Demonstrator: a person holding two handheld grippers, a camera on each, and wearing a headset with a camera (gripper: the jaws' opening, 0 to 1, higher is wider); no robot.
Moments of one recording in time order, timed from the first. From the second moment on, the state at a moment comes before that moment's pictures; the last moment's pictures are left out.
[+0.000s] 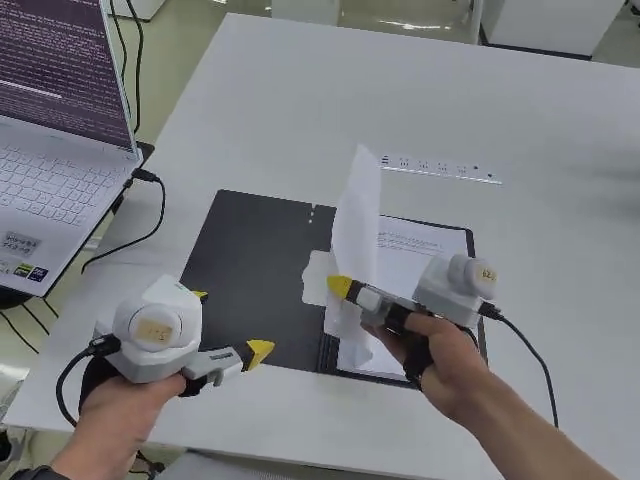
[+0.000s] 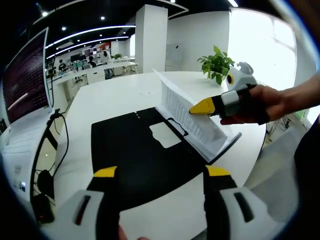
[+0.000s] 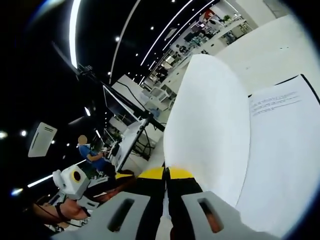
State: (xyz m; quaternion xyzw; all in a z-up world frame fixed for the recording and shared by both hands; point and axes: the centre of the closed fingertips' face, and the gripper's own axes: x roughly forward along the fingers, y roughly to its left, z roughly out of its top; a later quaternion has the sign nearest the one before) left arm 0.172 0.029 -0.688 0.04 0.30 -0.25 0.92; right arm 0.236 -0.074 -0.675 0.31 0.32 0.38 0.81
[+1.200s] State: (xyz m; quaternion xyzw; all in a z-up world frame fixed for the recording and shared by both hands) left arm 0.169 0.052 -0.672 0.04 0.28 -0.24 0.93; right arm 0.230 0.000 -0.706 0.30 0.38 0.41 0.77
